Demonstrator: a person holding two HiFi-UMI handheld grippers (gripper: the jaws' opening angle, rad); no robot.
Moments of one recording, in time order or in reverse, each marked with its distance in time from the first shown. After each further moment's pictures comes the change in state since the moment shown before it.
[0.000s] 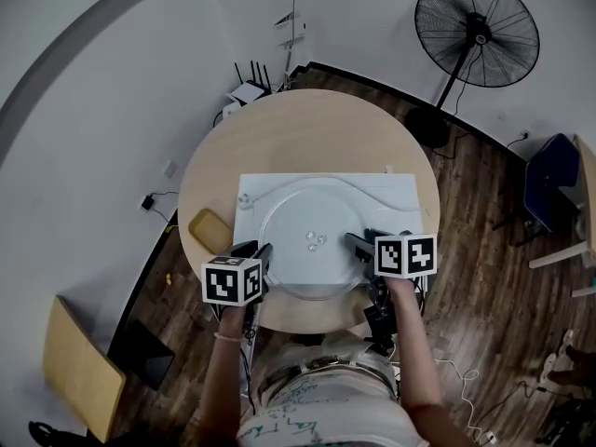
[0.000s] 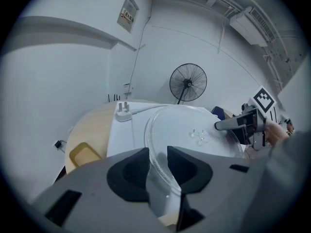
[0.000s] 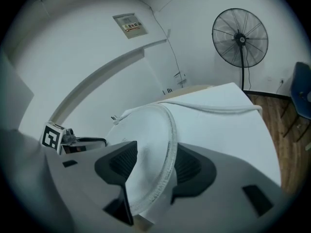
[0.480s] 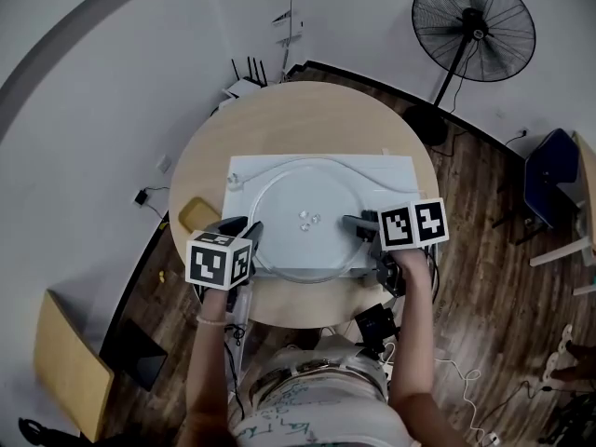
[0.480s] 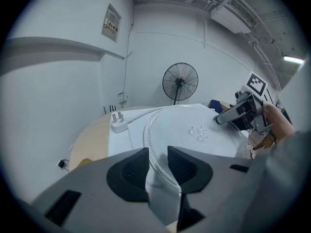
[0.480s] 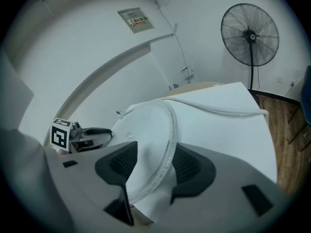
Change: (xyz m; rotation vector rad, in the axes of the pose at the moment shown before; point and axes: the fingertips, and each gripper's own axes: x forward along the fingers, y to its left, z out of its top) left arm 0.002 0.001 0.008 0.174 -0.053 0.016; right arm -0.001 0.002 -0.004 -0.061 0.068 0.073
